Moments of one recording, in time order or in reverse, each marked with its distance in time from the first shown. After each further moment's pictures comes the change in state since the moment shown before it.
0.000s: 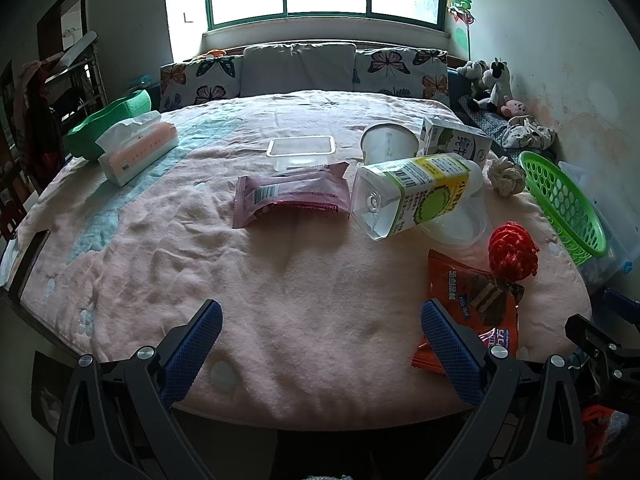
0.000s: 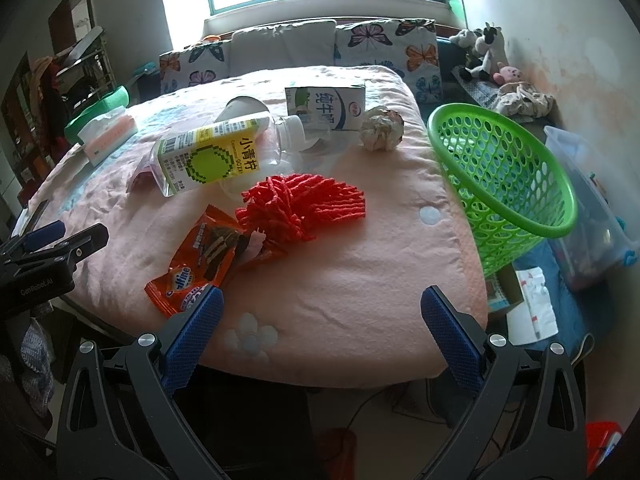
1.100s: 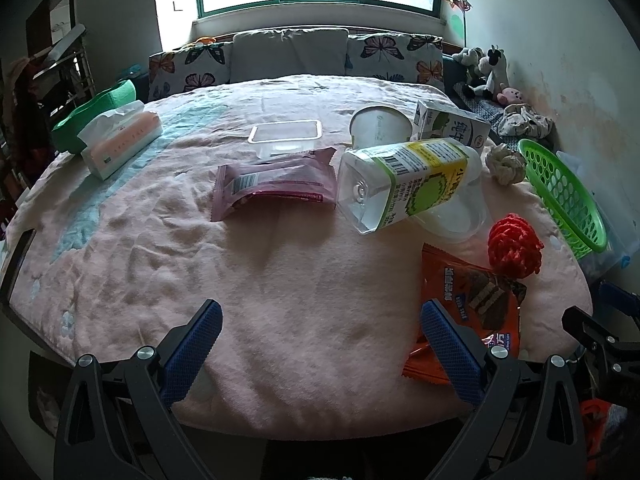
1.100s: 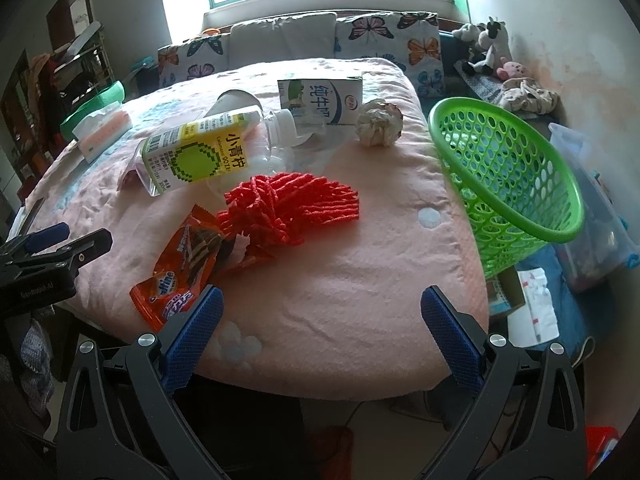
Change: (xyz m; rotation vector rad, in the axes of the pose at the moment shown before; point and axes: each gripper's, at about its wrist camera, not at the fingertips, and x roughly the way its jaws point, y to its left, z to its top) left arm 0.022 -0.011 0.006 0.011 0.057 -0.026; right arm 0.016 -0.013 0.009 -0.007 0.024 0.010
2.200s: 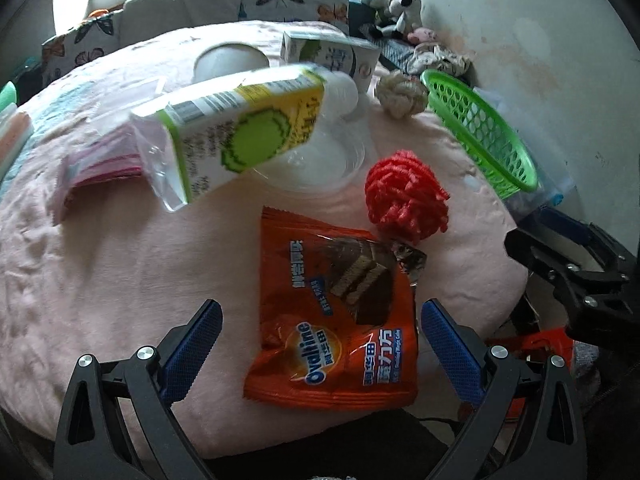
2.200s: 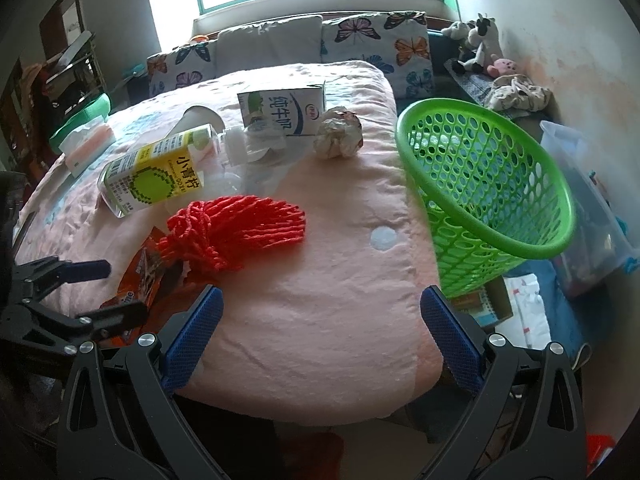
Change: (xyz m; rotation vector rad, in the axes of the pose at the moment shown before) left arm 0.046 -0.077 0.003 0.157 0.213 -0.325; right arm 0.006 -0.044 0.012 0.020 -0.009 -0.003
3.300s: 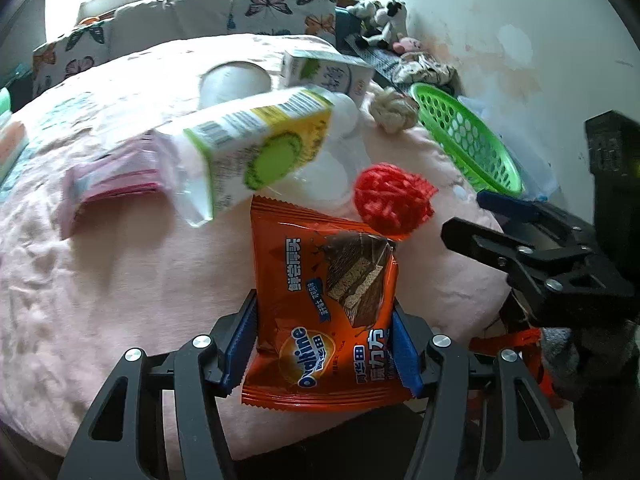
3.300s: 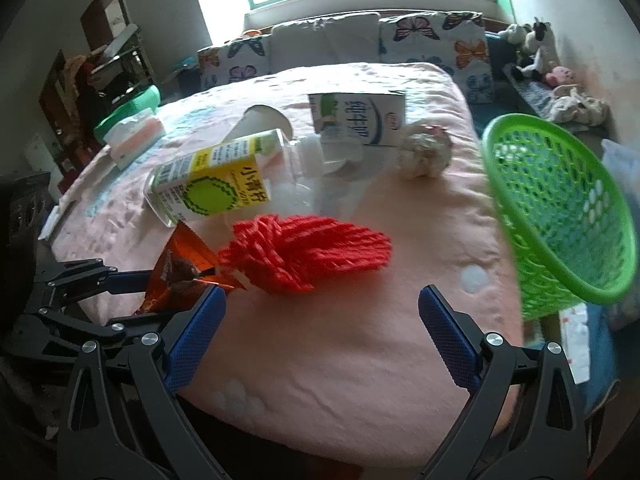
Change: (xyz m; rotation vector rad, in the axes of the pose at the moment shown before) left arm -0.024 0.024 0.000 0.012 -0.046 -0.058; right arm 0.030 0.033 0.027 -0.063 0.026 0.216
